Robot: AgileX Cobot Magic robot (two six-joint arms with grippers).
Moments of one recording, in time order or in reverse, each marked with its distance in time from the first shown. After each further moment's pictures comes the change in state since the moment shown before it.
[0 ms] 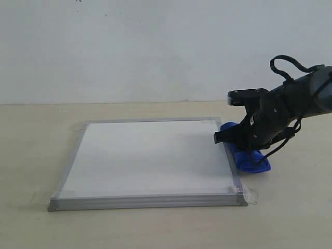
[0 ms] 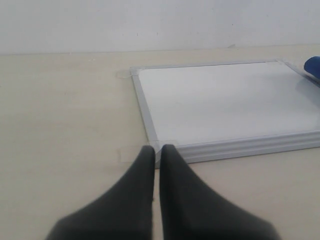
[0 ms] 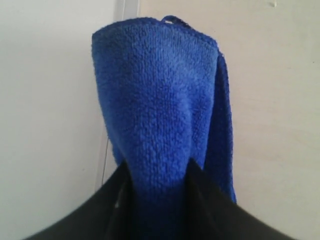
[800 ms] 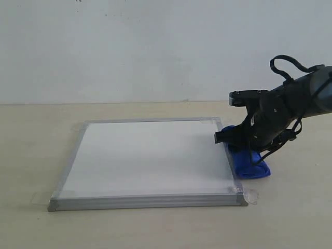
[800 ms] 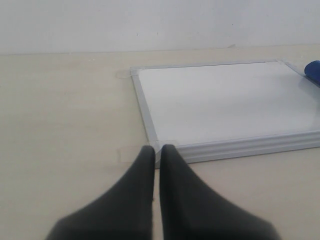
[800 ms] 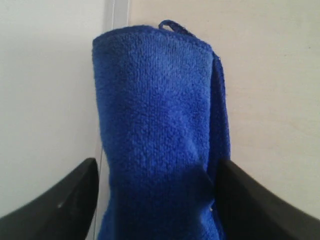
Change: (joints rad) left arm 0.000 0.000 0.000 0.000 0.000 0.000; right arm 0.000 0.000 0.000 0.000 0.020 0.042
